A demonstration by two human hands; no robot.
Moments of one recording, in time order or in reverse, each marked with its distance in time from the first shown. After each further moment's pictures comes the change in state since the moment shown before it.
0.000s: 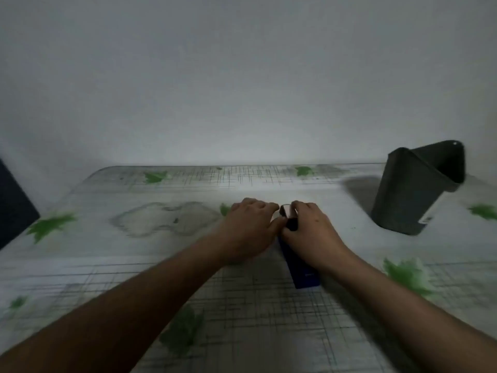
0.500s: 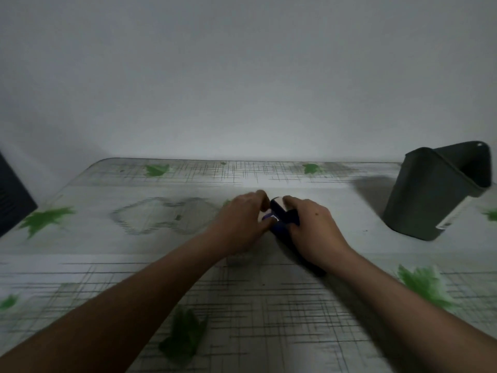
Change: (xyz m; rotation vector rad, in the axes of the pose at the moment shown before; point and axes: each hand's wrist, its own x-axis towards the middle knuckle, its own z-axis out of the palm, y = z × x) left_hand 0.005 -0.033 0.002 -0.209 0.145 -0.004; right_hand 0.018 -0.011 0.006 -0.102 0.019 -0.127
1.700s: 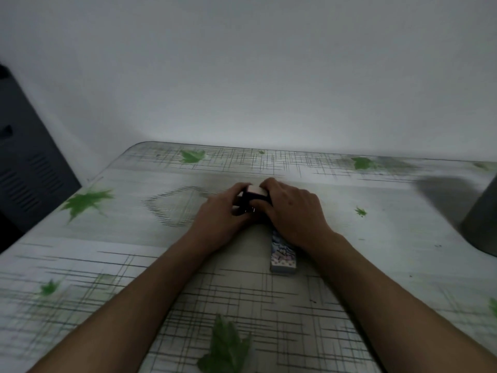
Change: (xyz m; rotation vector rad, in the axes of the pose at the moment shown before) left_hand -0.033 -0.096 -0.027 -0.205 0.112 -0.265; right_hand 0.076 -0.045 0.090 -0.150 0.128 -0.403
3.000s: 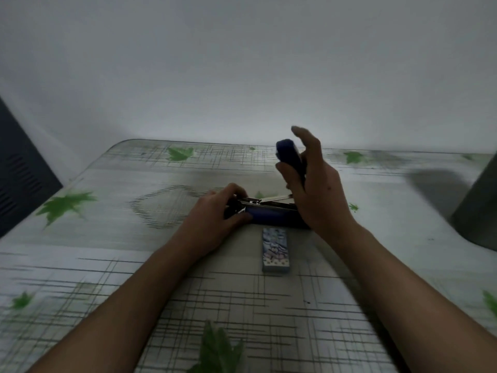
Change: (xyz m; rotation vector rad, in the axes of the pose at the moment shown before) left_hand -0.001 -0.011 0.006 0.073 -0.012 0.097; right_hand -0.003 0.018 -0.039 0.411 0.282 0.091
